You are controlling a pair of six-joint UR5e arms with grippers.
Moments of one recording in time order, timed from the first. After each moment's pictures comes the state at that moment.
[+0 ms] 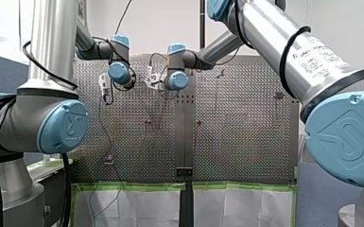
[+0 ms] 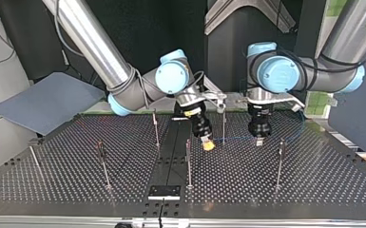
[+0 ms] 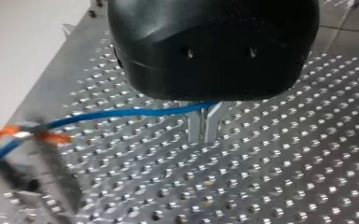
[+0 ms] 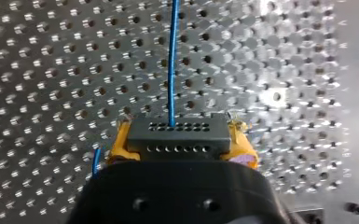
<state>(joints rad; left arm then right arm) -0.08 -1.68 -1.81 -2.81 -1.74 -1.72 2.43 -0.85 1.01 -0.21 1.64 1.66</state>
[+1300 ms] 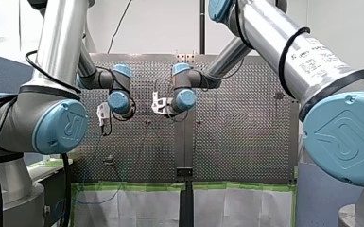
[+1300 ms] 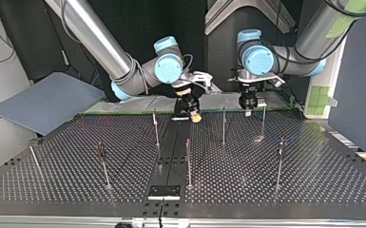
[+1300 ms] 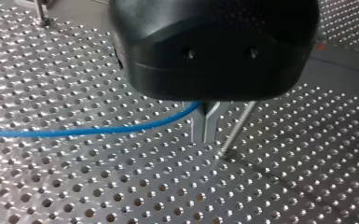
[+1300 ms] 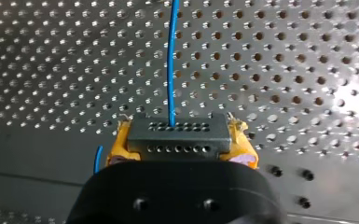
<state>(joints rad) -0.11 -1.81 -2.02 -2.61 -1.79 -1.76 2.41 -0.85 1.24 -0.19 1.65 1.62</state>
